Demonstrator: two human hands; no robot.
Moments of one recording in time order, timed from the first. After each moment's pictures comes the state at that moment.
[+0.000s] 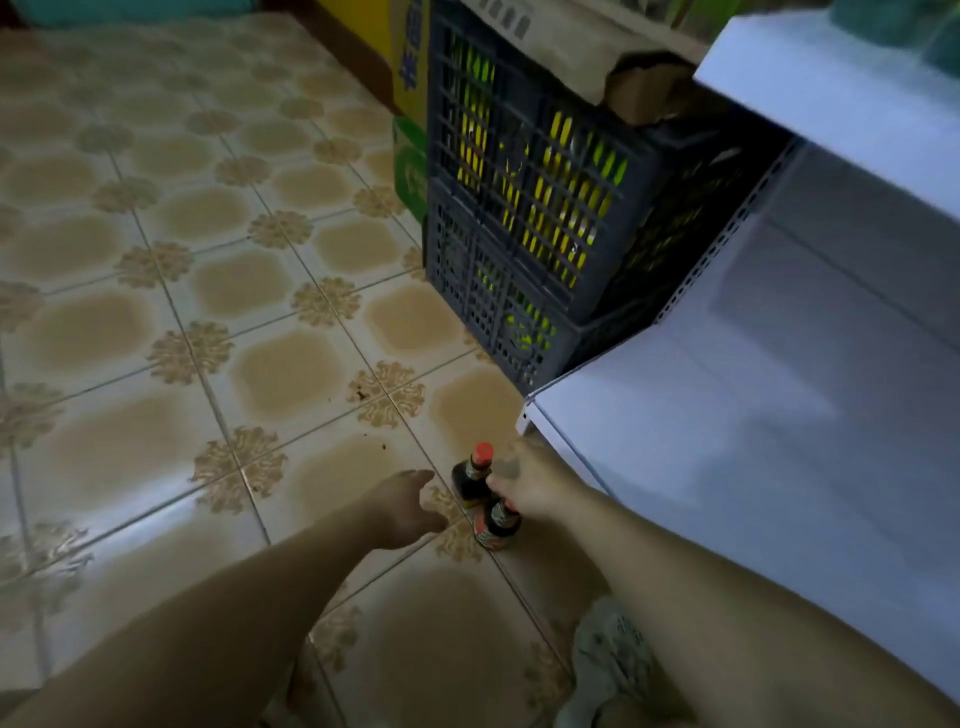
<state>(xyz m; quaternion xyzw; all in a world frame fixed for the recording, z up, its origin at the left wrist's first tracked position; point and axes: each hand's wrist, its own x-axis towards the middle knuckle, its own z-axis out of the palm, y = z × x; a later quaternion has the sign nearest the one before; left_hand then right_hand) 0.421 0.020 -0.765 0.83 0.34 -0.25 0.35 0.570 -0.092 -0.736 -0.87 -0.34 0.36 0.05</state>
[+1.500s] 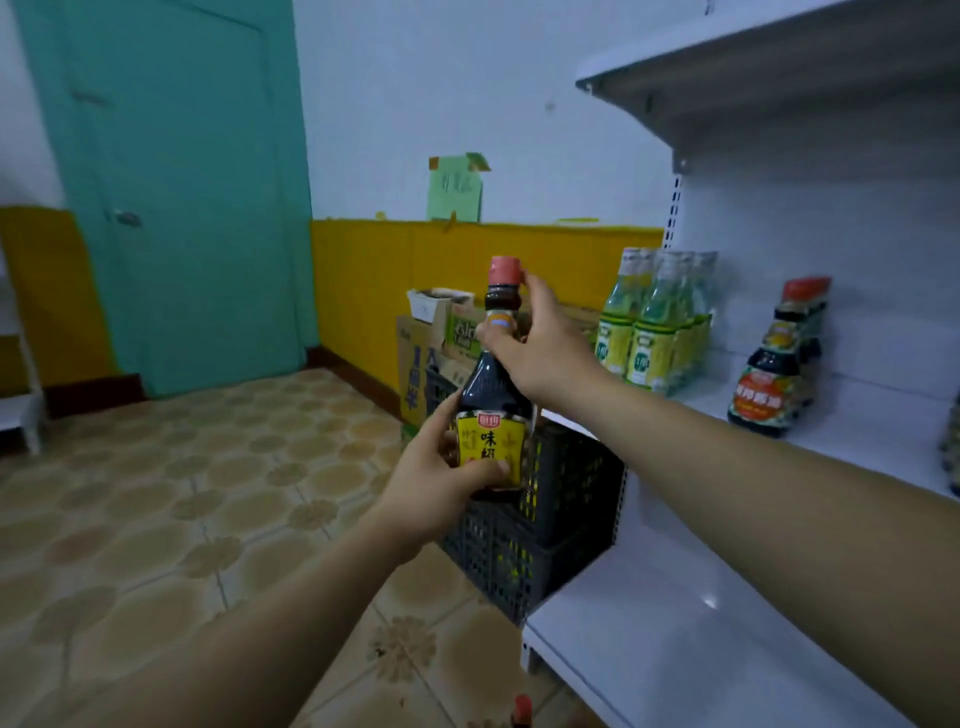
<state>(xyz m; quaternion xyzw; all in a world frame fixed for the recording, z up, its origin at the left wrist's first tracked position) 0.354 -0.064 -0.406 0.72 0.12 0.31 0.61 0.469 -0.141 -0.306 -0.73 -0.47 -0.03 0.50</state>
